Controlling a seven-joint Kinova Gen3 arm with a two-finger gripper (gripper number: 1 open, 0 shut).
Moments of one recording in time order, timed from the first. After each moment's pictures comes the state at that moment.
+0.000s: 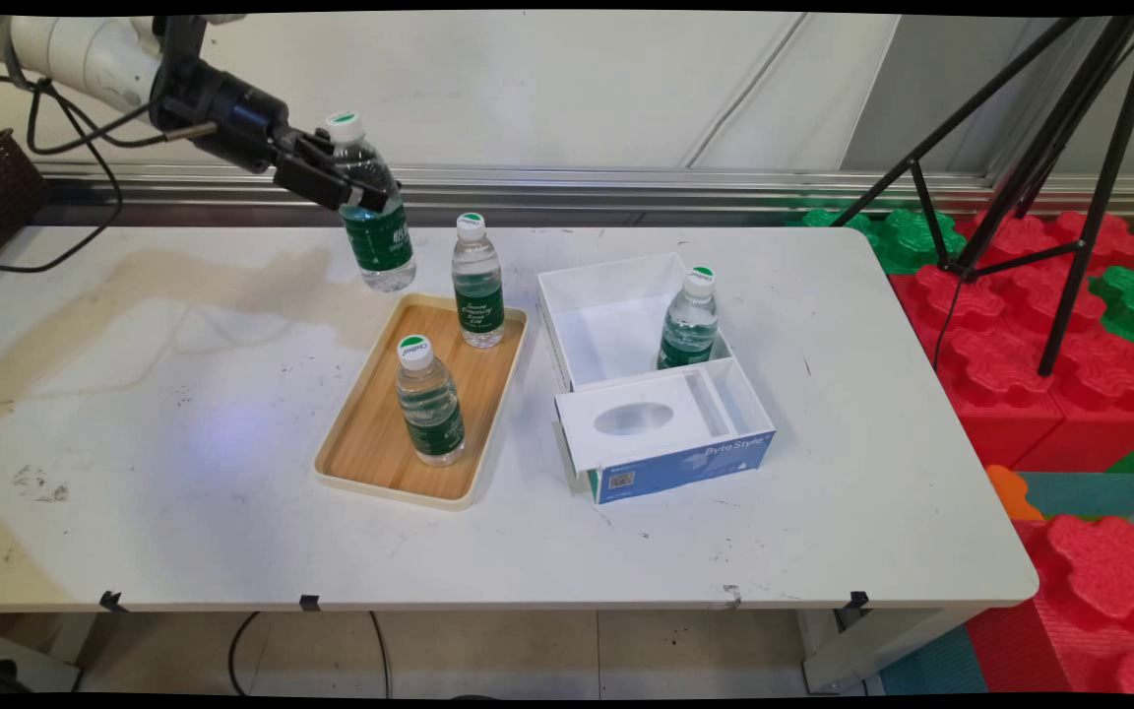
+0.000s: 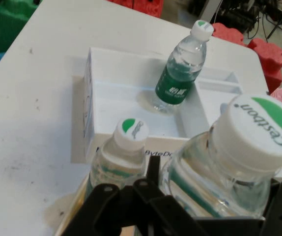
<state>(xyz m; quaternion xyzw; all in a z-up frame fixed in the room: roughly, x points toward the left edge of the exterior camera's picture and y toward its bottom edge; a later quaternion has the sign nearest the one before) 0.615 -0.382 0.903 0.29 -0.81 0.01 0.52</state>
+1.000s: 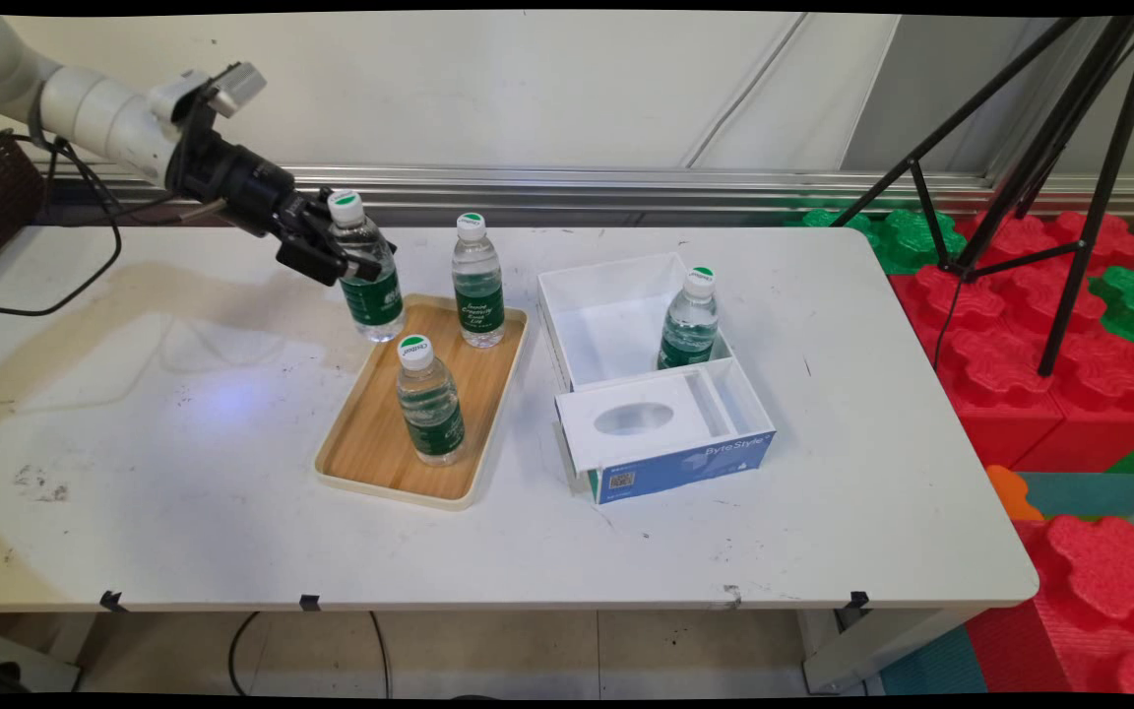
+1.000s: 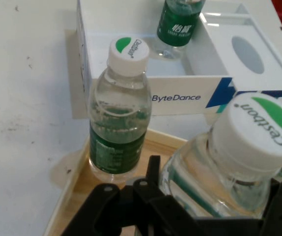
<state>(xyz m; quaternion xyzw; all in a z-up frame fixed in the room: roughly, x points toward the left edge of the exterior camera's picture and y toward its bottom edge) 0.619 -0.371 0.845 0.24 -0.84 0.03 0.48</state>
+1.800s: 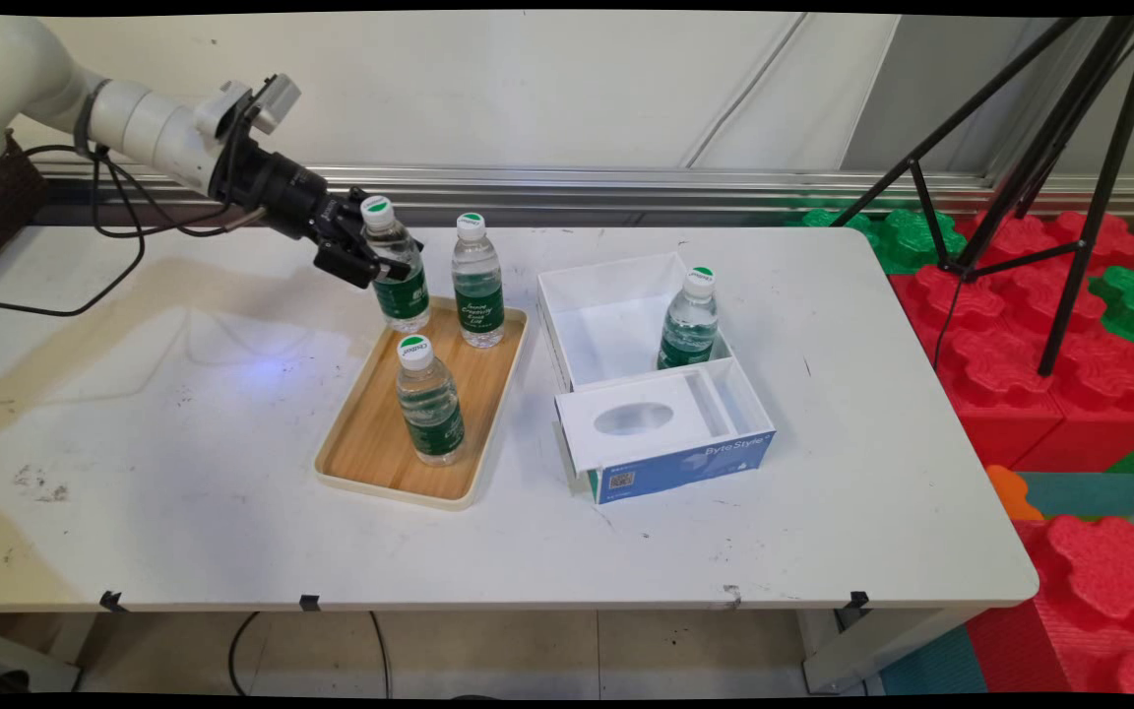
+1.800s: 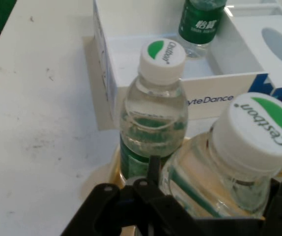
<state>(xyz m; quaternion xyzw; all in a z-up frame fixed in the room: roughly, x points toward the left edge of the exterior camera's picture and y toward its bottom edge) 0.605 -0.397 0.826 0.21 -0.85 0.07 0.47</state>
